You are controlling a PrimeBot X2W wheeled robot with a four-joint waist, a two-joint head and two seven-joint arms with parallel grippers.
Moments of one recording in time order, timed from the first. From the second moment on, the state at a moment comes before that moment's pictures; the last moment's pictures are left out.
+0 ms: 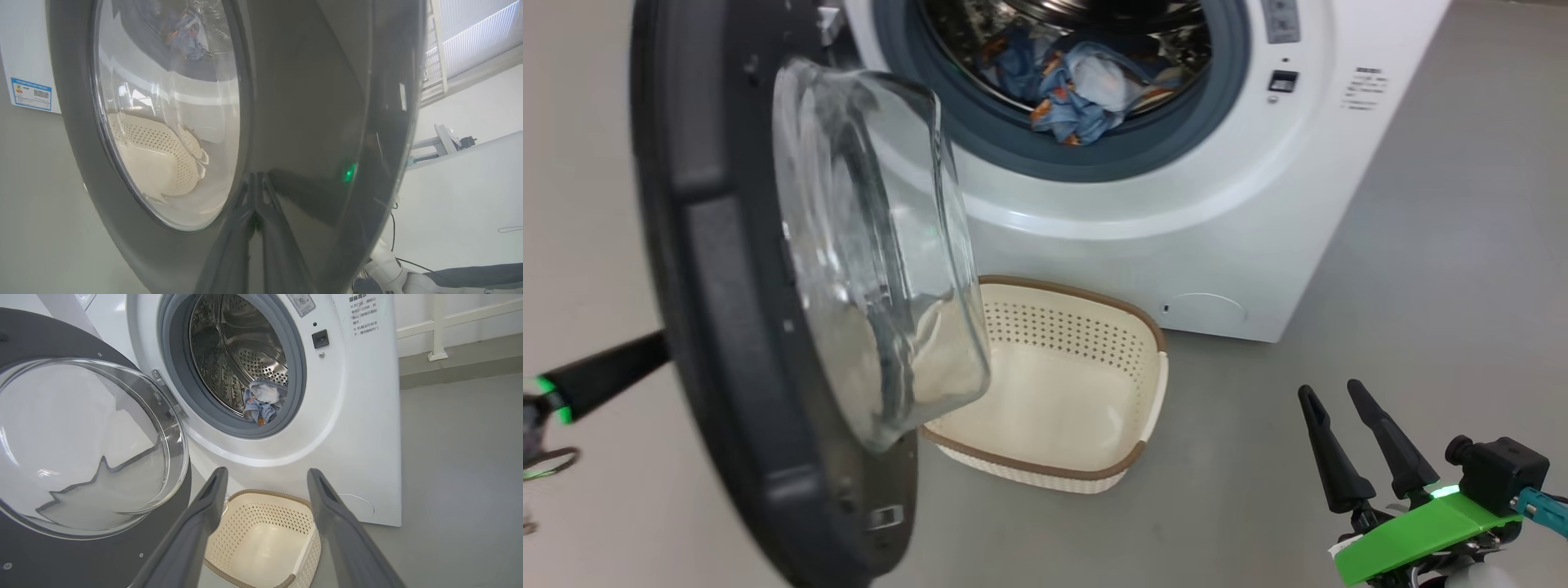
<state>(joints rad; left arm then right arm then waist) -0.36 0.66 -0.03 -0.11 -1.62 -0.13 0.93 -0.10 -0.25 0.18 0.20 0.61 0.13 -0.26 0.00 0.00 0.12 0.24</state>
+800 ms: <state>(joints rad) -0.60 0.48 -0.17 -0.05 -1.50 -0.13 0.80 -0.10 -0.21 0.15 0.19 0.61 0.13 -0.26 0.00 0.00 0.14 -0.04</state>
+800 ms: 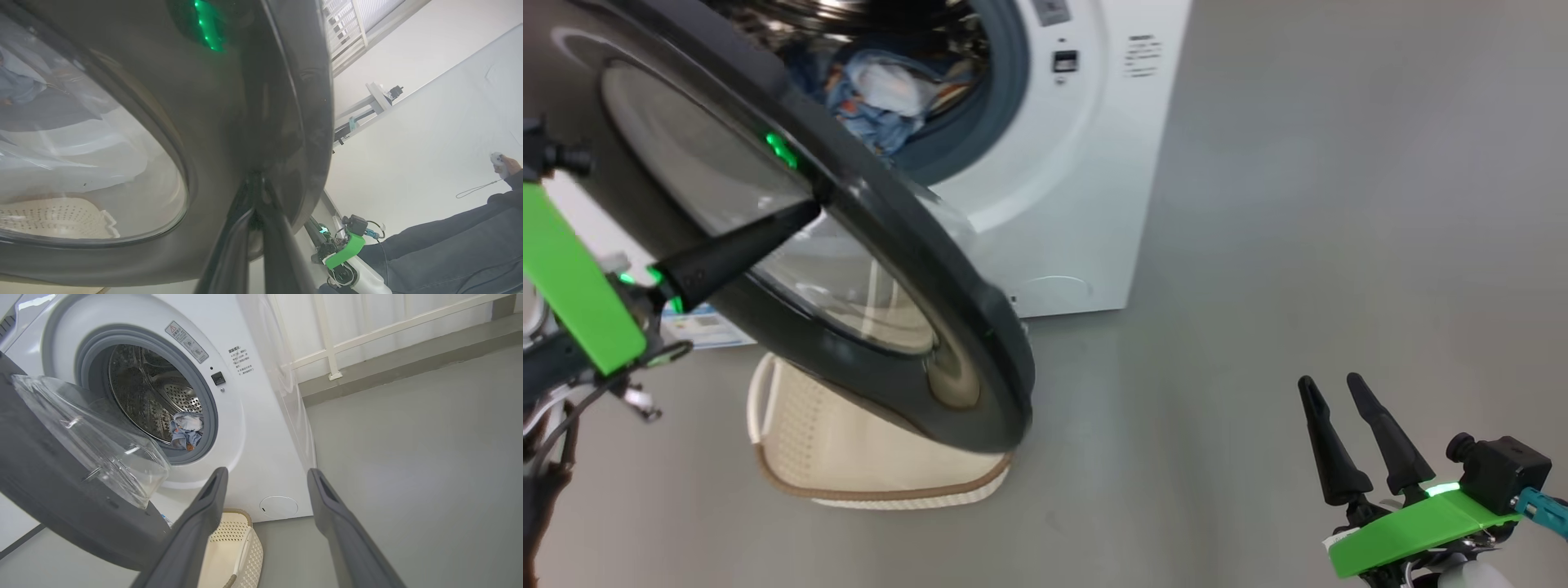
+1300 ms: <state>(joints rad) -0.61 0.48 -0.22 -0.02 -1.48 -0.13 0.67 -0.09 -0.19 0.14 0.19 0.60 0.13 -0.26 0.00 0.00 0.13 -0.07</state>
